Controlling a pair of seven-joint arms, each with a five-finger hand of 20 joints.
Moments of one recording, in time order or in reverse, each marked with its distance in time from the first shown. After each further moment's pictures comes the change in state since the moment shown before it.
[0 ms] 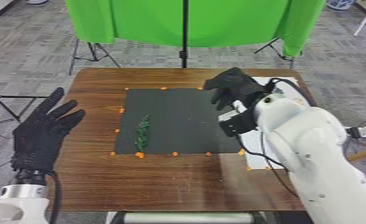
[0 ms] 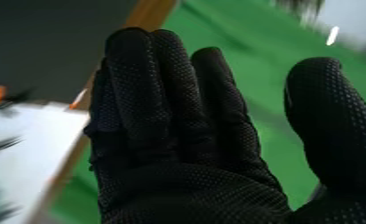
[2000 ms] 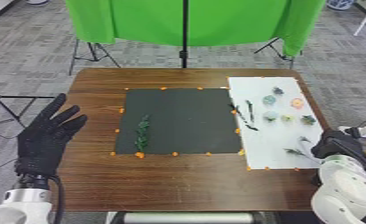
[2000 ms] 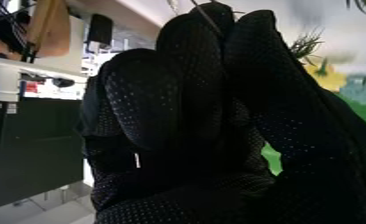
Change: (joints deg) left arm 0.7 -2.7 0.2 -0.3 0.9 -0.2 -1.9; right arm -26.1 30.7 2.6 3.9 -40.4 4.3 18.7
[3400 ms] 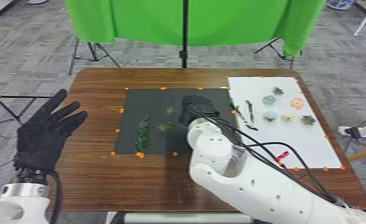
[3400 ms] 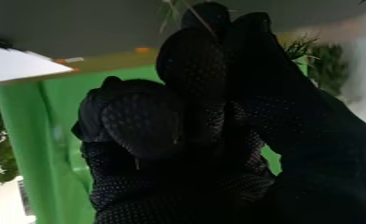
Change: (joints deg) left arm -1.5 -0.2 -1.3 -0.6 0.6 -0.1 -3.5; right arm 49.8 -32.1 -49.6 18.8 -1.7 -4.7 -4.9
